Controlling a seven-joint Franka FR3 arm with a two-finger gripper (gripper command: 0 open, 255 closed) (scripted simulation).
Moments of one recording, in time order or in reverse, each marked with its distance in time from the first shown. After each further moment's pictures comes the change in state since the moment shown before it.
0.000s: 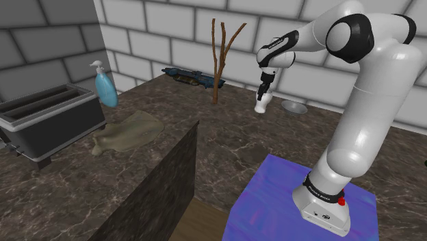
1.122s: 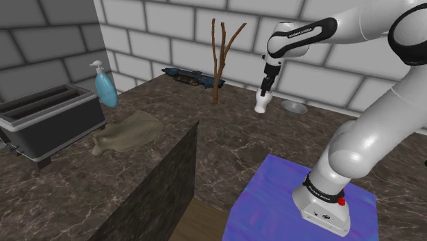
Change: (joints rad) arm 0.050 -0.381 0.094 -0.184 -0.249 -0.152 0.296
